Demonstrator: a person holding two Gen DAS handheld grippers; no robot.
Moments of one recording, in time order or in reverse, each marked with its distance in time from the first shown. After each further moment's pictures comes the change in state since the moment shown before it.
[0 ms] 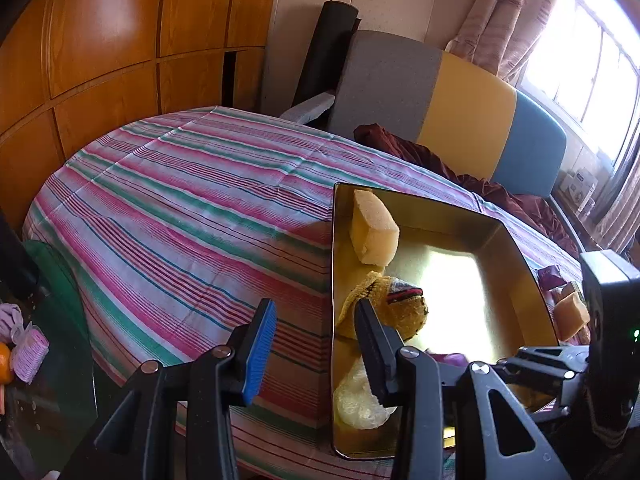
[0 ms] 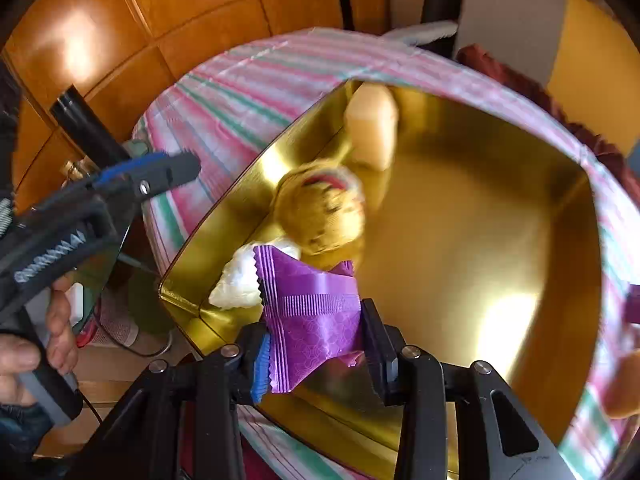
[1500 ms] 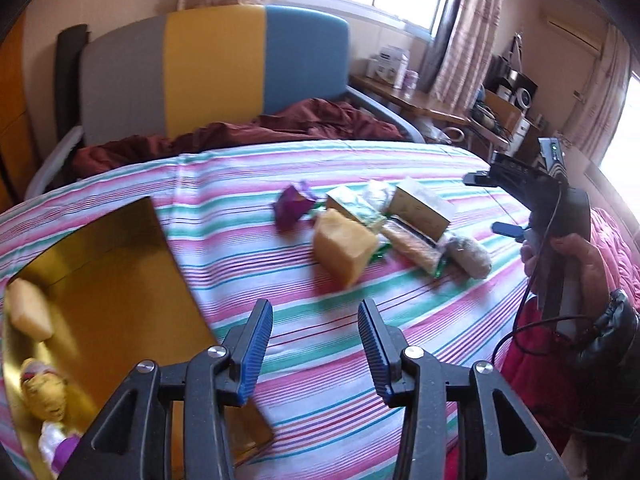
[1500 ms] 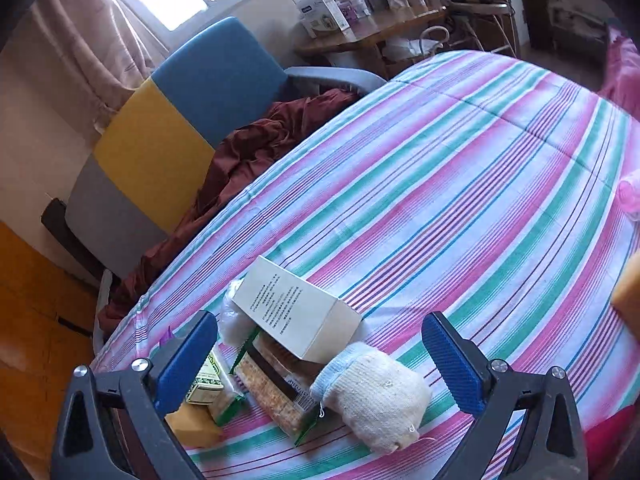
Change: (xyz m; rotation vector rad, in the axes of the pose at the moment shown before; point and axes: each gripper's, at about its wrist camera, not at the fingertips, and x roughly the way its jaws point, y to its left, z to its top) left arm 0.003 -0.318 -0.035 0.552 0.163 -0.474; right arm -0.259 -0.375 -0.258 1.274 -0.573 -0.412
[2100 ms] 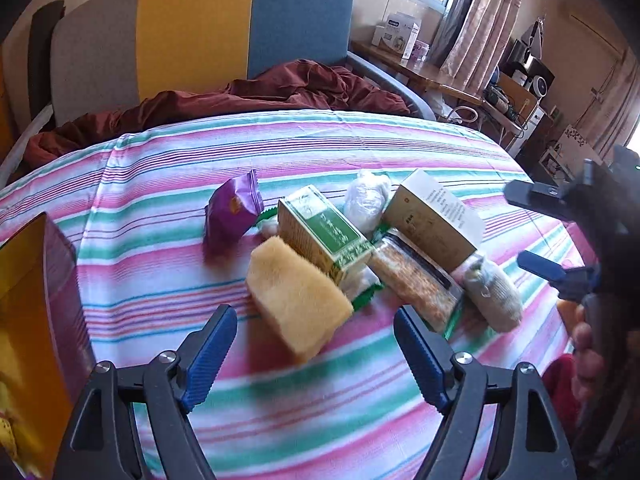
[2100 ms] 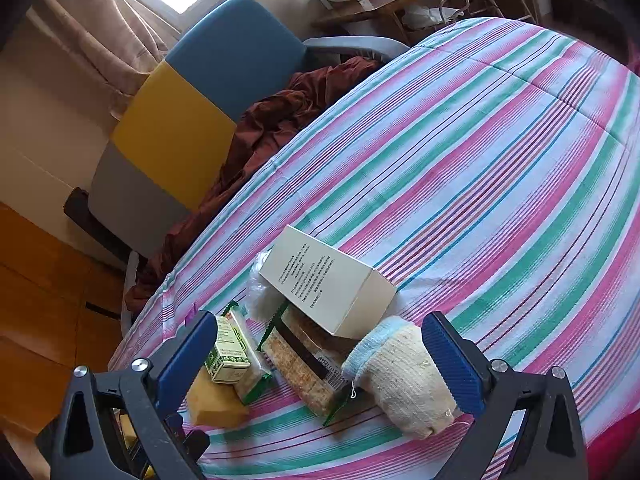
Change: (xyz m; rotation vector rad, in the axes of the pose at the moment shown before) left arm 0.115 -0.031 0.048 -0.050 0.111 0.004; right arm 0.013 0.004 -0.009 -0.016 0.076 0.090
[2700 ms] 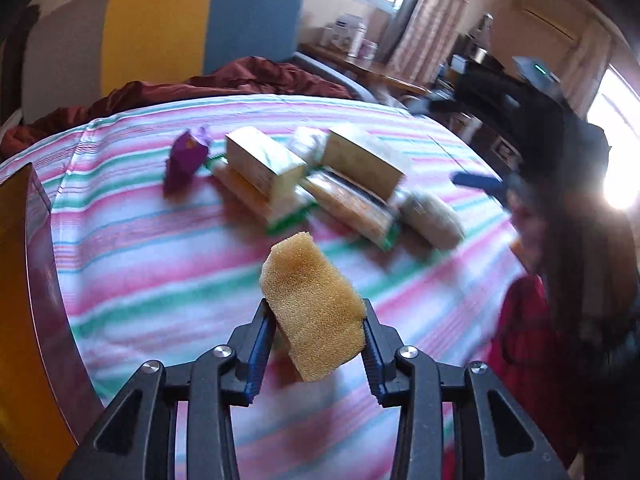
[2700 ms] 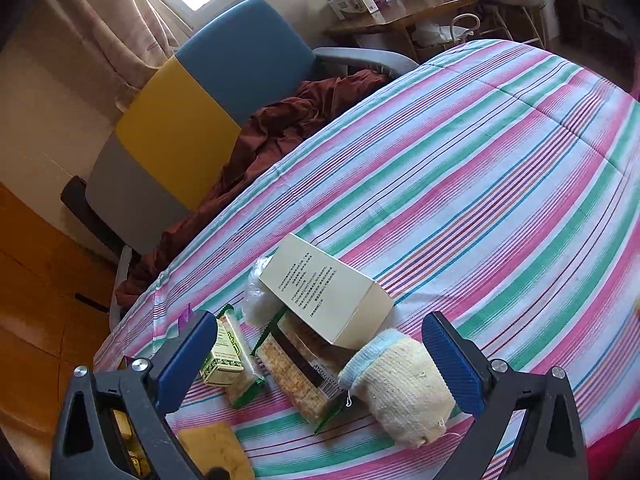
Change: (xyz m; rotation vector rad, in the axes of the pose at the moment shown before) left arm -0.037 -0.017 -0.088 0.104 -0.026 -0.183; right arm -0.004 0.007 -0.001 -0.070 -0.036 -0.046
